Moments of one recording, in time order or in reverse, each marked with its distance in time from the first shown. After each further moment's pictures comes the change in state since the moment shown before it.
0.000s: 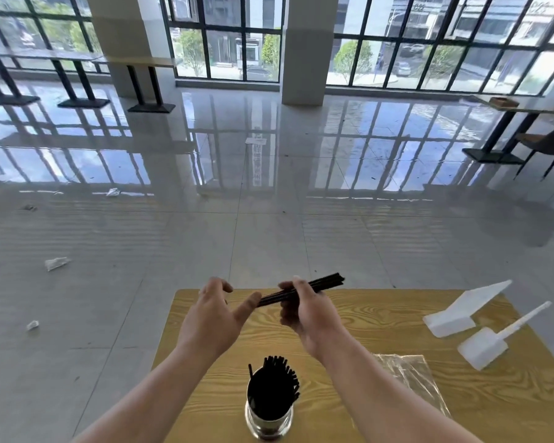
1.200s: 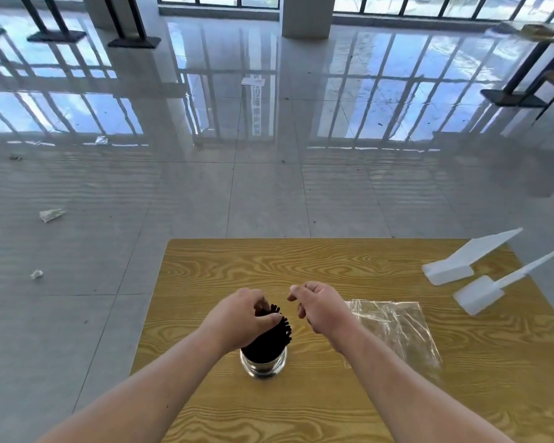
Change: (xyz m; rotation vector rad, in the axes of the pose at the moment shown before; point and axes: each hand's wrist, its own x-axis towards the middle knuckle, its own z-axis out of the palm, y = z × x) left_hand -0.032 -0.029 0.091 0.196 -0.532 0.051; right_hand 0.006 0.072 -0.080 -0.602 -0.054 0.068
